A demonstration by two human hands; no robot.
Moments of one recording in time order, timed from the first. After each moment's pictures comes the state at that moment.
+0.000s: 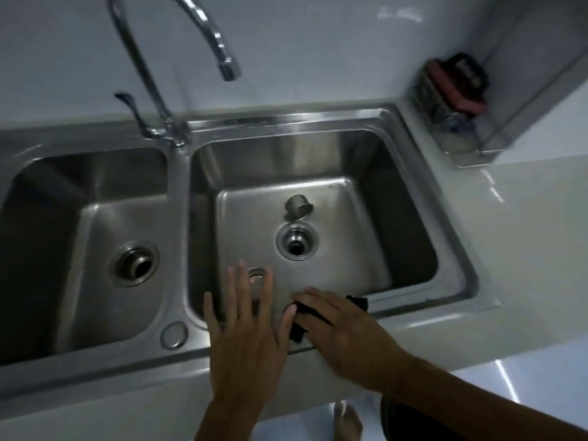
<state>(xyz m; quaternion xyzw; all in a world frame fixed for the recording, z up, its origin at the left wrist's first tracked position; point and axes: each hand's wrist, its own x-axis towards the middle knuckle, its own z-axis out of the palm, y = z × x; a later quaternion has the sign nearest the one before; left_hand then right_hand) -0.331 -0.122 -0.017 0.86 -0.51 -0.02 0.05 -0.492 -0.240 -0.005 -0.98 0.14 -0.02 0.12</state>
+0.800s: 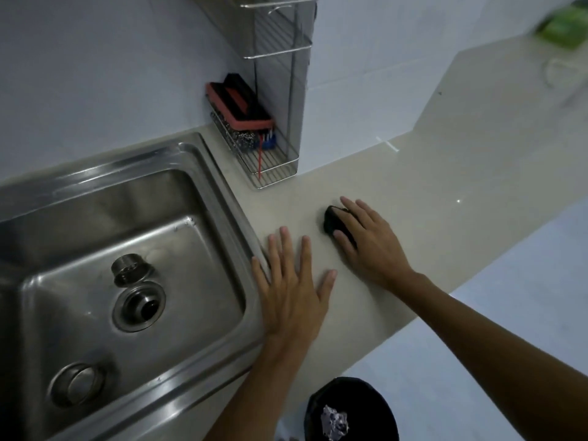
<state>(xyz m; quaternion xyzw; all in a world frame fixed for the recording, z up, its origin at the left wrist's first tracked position) -0.628 -0.405 -0.018 0.77 -0.63 -0.02 0.10 -0.779 -0.517 0.007 -0.85 0.52 -0.10 0.06</state>
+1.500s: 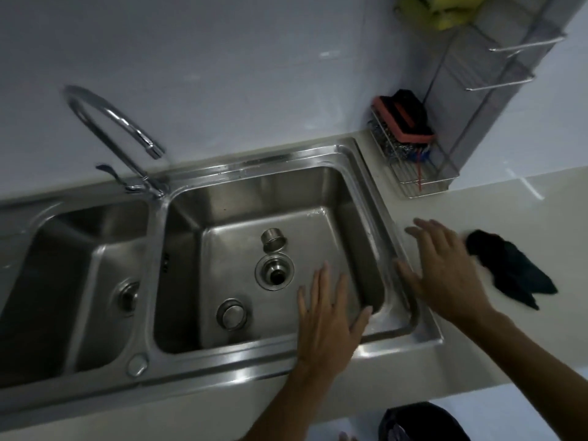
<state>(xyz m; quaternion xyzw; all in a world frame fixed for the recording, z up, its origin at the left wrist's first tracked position) -0.486 -0.289 -0.015 0.81 -0.56 -0.09 0.14 -0.648 -0.451 0.047 -0.89 0.43 -0.11 0.05</state>
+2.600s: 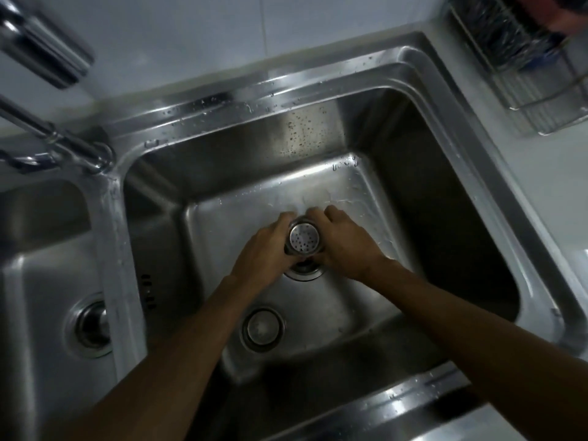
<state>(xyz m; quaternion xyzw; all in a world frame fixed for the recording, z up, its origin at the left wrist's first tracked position) -0.208 -0.355 -0.119 0.71 -0.56 -0.38 0.19 -0.377 -0.435 -0.118 -0.88 0.41 0.04 0.24</state>
